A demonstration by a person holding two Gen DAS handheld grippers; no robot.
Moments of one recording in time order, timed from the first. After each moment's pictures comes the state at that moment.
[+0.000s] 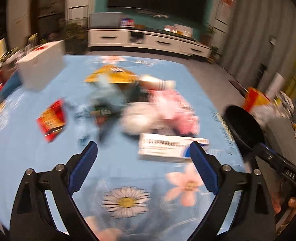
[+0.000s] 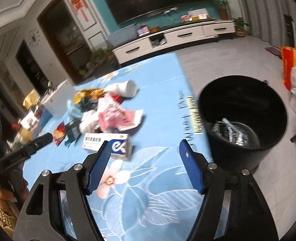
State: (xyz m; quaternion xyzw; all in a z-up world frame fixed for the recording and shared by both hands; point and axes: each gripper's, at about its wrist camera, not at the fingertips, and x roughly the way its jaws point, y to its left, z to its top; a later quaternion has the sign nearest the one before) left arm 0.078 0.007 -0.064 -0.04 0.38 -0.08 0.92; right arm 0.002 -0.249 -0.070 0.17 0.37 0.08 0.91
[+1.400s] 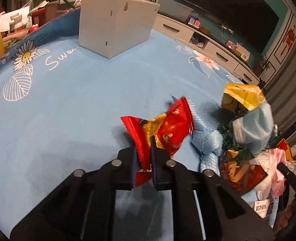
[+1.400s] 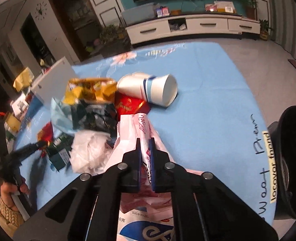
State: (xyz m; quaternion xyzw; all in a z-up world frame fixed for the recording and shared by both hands) left arm 0.185 0.172 -0.147 -0.17 0.41 0.06 0.89; right arm 0.150 -0.165 -0.098 0.12 0.41 0.11 0.90
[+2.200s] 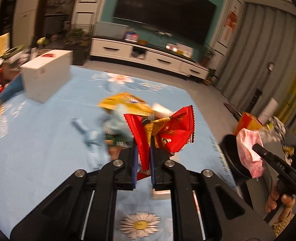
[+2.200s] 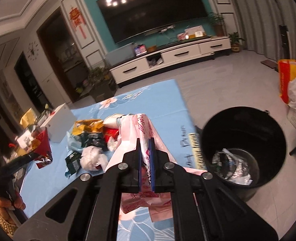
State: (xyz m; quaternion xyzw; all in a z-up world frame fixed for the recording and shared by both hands) left arm 0.104 0.026 -0.032 -0.09 0.33 -0.12 0.93; right arm 0.029 -0.266 -0.030 0.19 0.29 0.04 0.94
